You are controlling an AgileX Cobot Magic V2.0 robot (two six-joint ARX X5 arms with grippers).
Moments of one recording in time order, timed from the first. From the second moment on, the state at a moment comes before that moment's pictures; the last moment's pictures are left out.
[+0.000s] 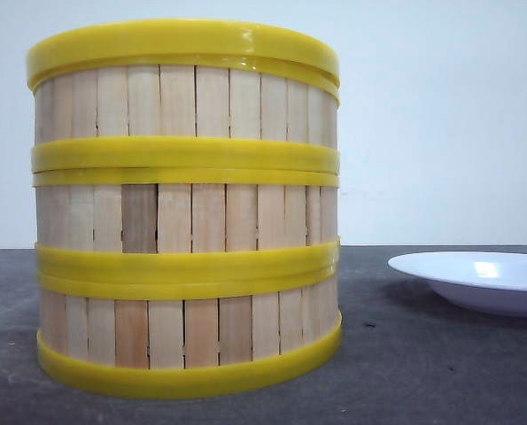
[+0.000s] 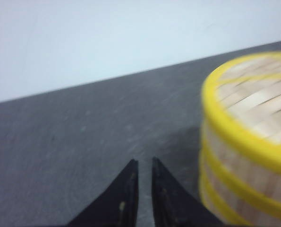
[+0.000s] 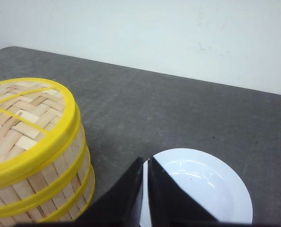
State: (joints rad) left arm -0.11 0.20 0.57 -0.56 0.10 0.15; right arm 0.86 0.45 0.92 -0.76 0.47 0.19
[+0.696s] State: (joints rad) left arm -0.06 0.05 0.08 -0.20 -0.07 0.06; right arm 0.86 0.45 0.92 -0.76 0.47 0.19
